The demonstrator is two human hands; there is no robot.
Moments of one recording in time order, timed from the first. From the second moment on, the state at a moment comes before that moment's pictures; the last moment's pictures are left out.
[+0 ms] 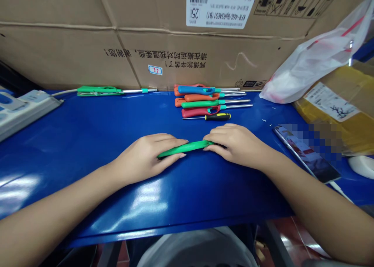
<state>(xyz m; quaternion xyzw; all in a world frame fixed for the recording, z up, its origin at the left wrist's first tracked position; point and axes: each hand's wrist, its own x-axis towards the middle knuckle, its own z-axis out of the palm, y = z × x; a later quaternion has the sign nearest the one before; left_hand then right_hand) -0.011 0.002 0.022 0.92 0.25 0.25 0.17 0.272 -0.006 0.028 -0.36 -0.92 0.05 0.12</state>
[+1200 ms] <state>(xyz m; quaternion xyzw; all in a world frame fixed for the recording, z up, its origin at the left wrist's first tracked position) -0.011 0.007 0.028 0.64 0.45 0.21 0.59 0.281 -0.003 0.030 -0.32 -0.93 -0.03 0.18</state>
